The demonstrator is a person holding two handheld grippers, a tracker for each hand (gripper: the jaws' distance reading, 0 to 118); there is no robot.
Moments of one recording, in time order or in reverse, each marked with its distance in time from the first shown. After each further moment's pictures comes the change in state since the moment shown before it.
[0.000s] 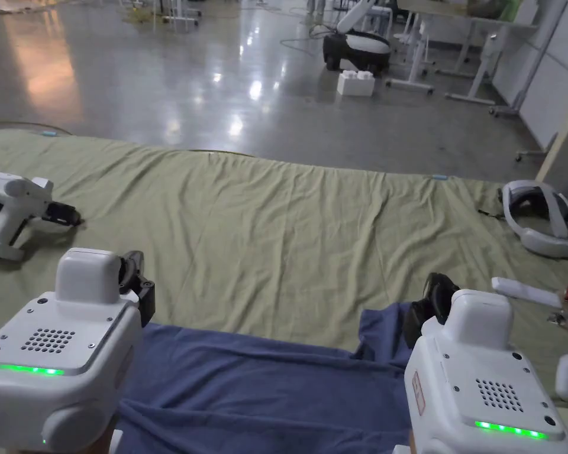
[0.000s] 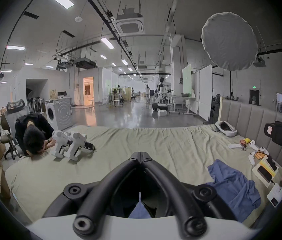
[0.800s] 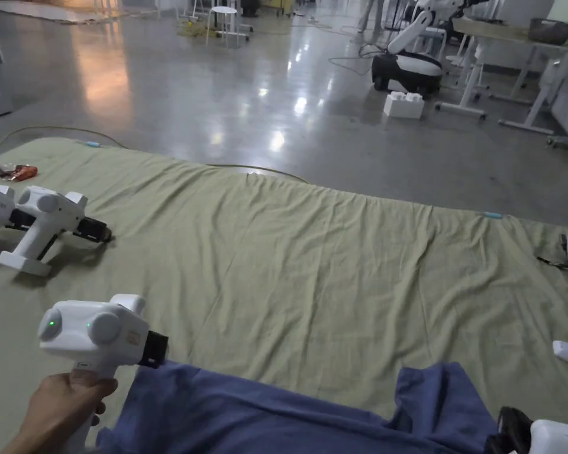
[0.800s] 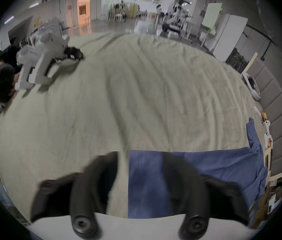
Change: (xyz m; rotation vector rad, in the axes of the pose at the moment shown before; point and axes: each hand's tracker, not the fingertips) left arm -0.082 -0.096 -0.243 -0.865 -0.058 0.161; right arm 0.060 -0.052 -0.054 -0.289 -0.028 0.111
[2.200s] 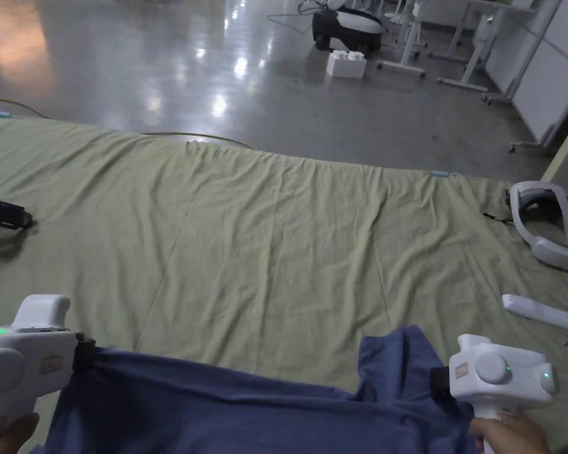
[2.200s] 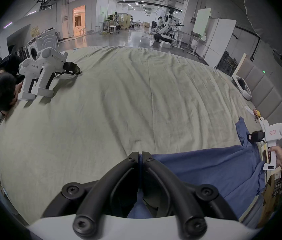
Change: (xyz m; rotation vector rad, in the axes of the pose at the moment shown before) left arm 0.016 -0.025 0.047 0.174 -0.019 -0.064; right arm 0.076 -0.034 -0.271 -0.759 0.043 -0.069
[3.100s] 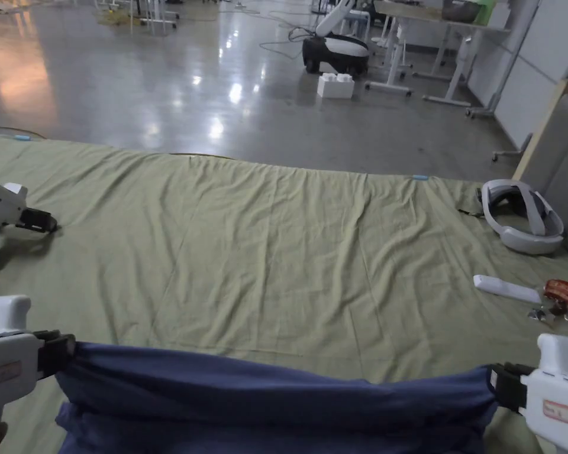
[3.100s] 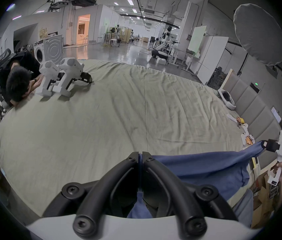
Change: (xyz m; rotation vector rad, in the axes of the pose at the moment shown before) left arm -0.020 -0.079 0.137 0.149 -0.064 0.053; right arm 0.031 -0.177 0.243 0.402 0.137 0.007
